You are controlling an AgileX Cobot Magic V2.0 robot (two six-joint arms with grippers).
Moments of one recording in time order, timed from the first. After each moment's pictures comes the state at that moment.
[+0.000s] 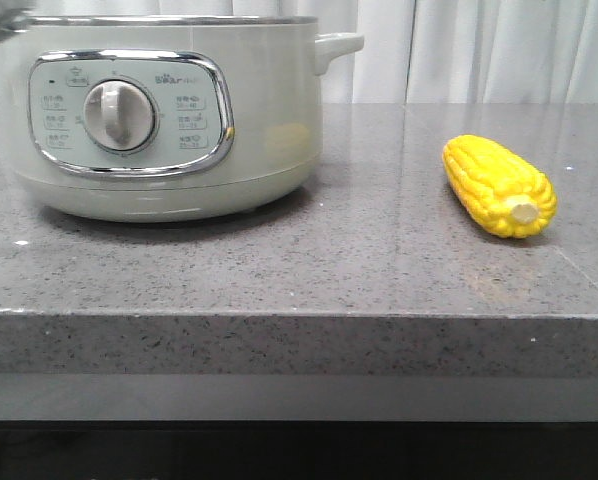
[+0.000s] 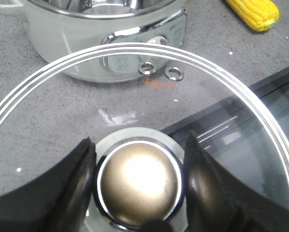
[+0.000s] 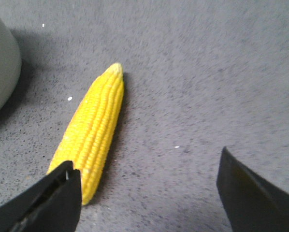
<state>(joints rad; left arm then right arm) -0.40 0.57 -0.93 -0.14 1.10 0.16 0.03 0.92 -0.71 0.34 0.44 -0.20</state>
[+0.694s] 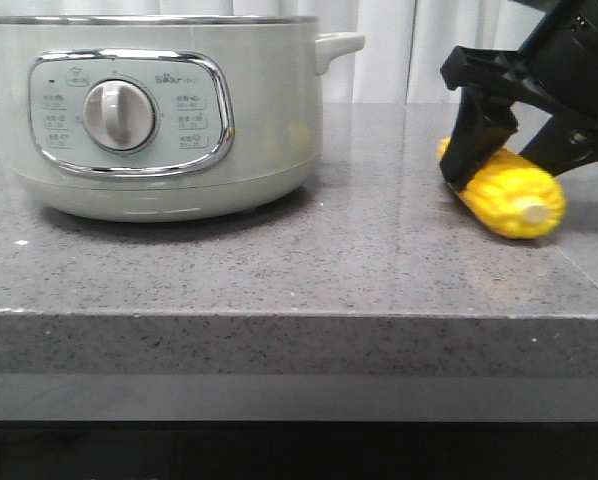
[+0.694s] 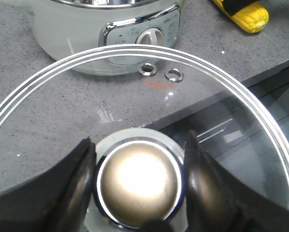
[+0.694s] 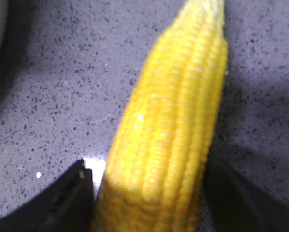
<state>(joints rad) -0.40 0.46 -0.90 -0.15 1.14 0.13 0.18 1.56 -1.04 0.45 0.55 -0.20</state>
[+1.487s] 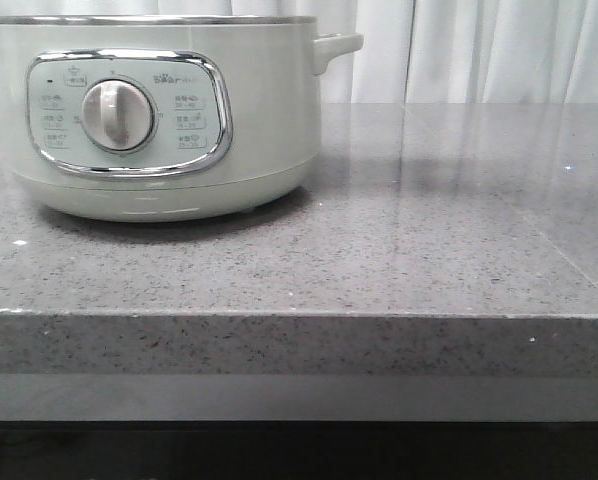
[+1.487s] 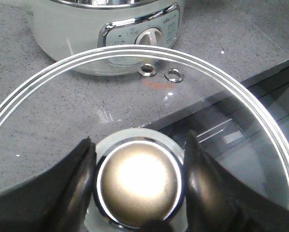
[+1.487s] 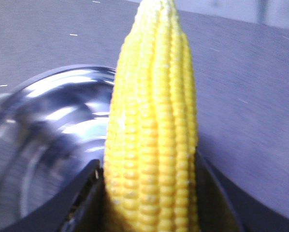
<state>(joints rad) -0.40 0.46 -0.90 -0.15 1.14 0.13 0.42 1.66 -1.66 0.45 0.59 -0.24</state>
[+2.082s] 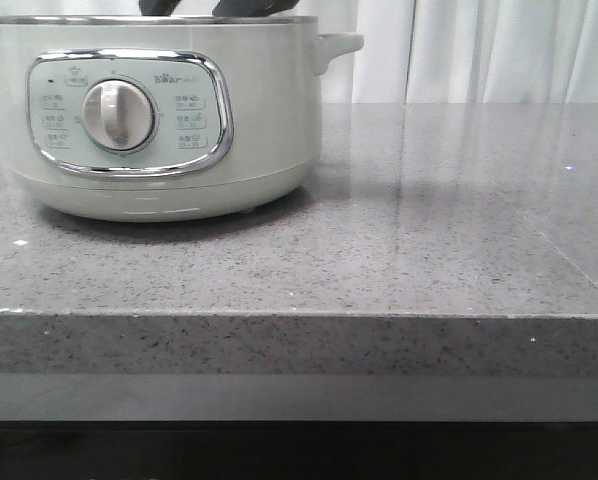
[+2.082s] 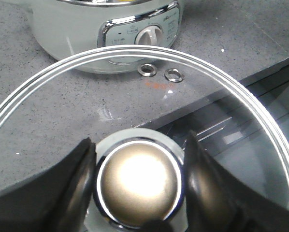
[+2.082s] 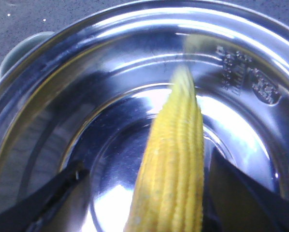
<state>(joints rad) -0.40 0.46 -0.90 -0.15 1.14 0.13 0.56 1.92 -1.83 0.45 0.67 -0.25</state>
